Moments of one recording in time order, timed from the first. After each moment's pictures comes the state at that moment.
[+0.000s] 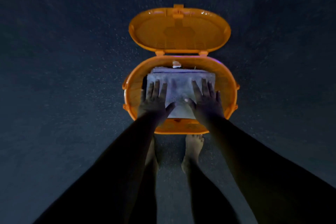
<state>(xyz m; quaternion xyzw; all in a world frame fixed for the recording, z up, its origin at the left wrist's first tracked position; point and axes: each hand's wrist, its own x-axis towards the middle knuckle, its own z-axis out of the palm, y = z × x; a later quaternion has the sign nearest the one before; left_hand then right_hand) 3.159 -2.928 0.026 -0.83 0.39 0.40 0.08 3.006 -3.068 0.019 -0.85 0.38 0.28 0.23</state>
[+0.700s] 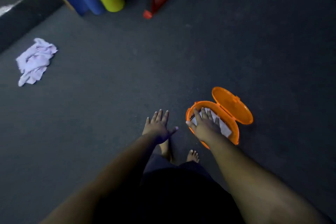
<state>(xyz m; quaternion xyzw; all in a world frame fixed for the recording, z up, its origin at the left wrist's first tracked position) 3.015 -2.715 0.560 -0.93 0.01 0.36 -0.06 3.030 -2.926 0.532 -0.92 0.01 0.36 0.14</state>
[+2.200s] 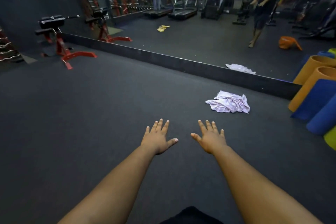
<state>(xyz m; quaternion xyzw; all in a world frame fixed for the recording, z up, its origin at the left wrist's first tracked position) 2.637 -2.019 0.737 -0.83 -0.53 0.07 -0.14 2.873 -2.075 0.722 -0.80 -0.58 0.19 0.01</state>
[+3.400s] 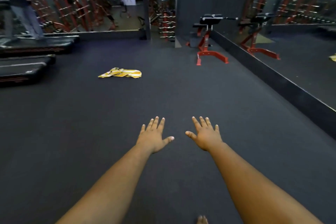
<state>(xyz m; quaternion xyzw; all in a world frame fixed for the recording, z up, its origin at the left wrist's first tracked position) 2.192 -1.657 0.758 -0.51 -0.85 -0.01 -0.13 2.377 -1.507 0.756 -0.42 -0.89 0.14 -0.07</state>
